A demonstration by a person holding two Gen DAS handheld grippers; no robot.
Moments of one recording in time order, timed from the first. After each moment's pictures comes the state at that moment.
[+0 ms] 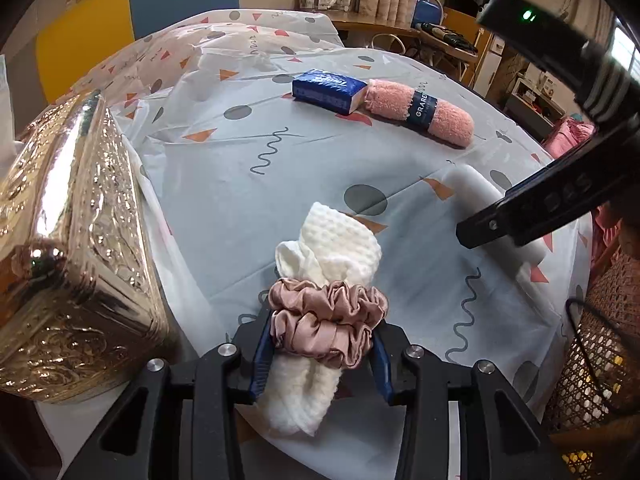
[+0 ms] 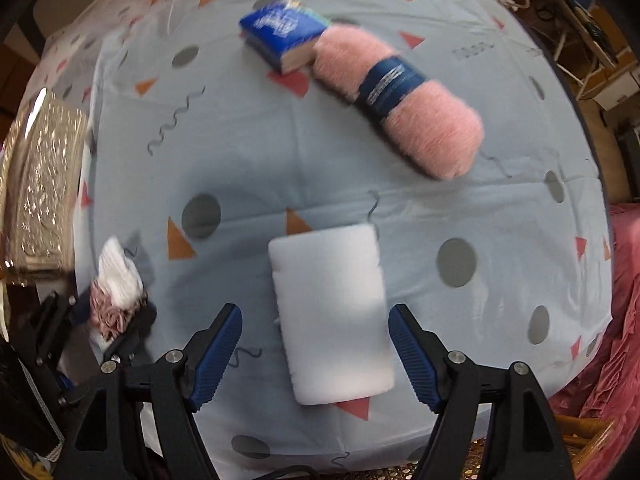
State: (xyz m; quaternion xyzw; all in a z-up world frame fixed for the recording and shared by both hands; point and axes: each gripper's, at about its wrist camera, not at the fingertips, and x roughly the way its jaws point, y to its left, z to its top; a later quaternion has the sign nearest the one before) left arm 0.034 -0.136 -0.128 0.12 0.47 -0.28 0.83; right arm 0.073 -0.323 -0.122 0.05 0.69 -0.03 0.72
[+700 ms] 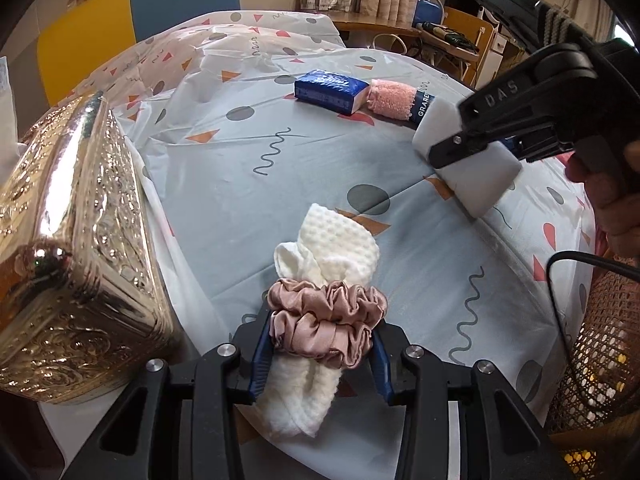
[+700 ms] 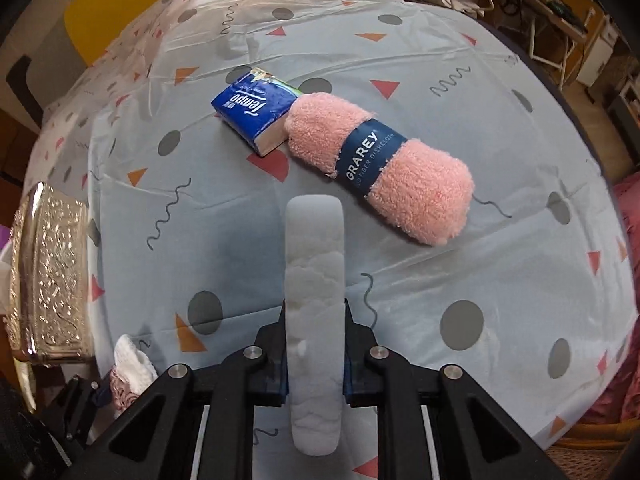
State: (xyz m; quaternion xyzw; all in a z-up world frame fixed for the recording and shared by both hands) left arm 0.035 -0.137 -0.128 0.13 0.47 -0.27 0.83; right arm 0.088 -0.383 -0.110 0.18 0.59 -0.05 0.79
